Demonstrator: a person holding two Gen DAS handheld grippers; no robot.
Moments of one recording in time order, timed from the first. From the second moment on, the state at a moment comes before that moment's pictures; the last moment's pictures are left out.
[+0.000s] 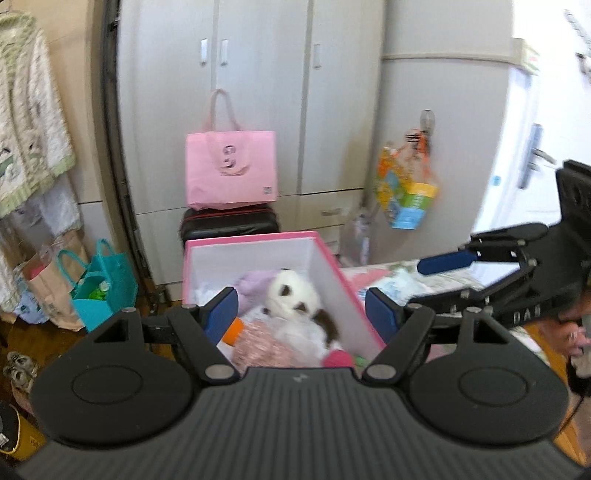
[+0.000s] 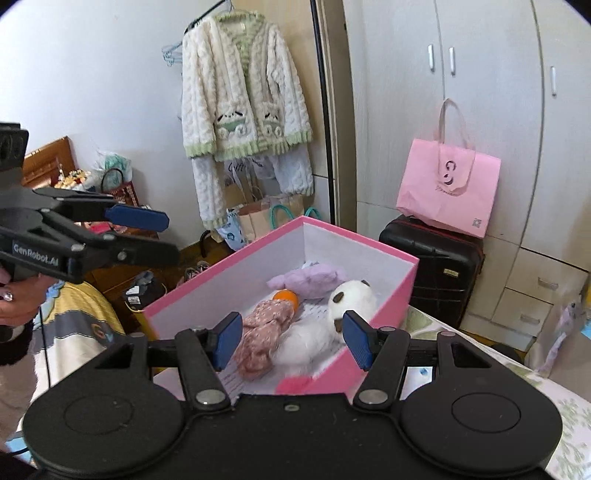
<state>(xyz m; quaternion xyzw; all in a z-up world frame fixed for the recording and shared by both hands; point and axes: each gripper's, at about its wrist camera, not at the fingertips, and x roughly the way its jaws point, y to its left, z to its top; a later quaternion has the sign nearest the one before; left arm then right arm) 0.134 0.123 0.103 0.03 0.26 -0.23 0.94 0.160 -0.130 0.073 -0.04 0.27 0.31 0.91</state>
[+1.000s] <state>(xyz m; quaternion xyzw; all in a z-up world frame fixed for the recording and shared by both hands) 0.091 -0.044 0.028 0.08 0.34 -0.36 0.86 0.048 -0.257 0.023 -0.10 0.26 0.23 0.93</state>
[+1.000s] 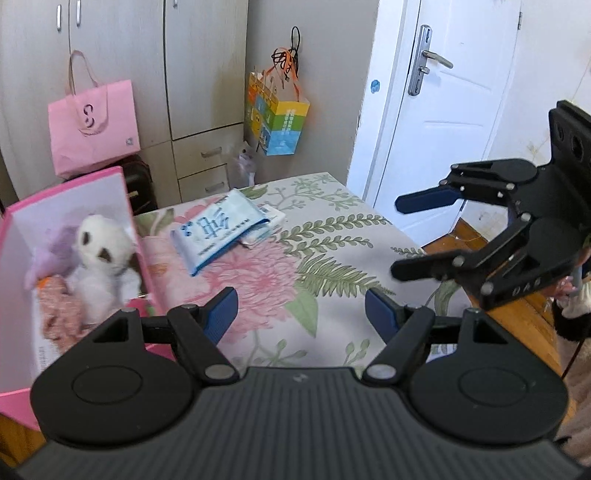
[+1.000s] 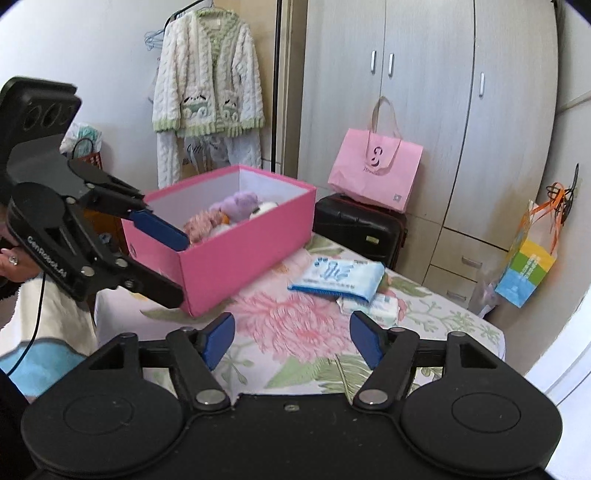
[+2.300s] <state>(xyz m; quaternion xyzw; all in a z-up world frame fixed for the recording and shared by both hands) 0.215 -0.185 -0.097 -0.07 0.32 -0.12 0.94 0.317 -0.363 -0.070 -0.07 0.33 0.31 0.89</state>
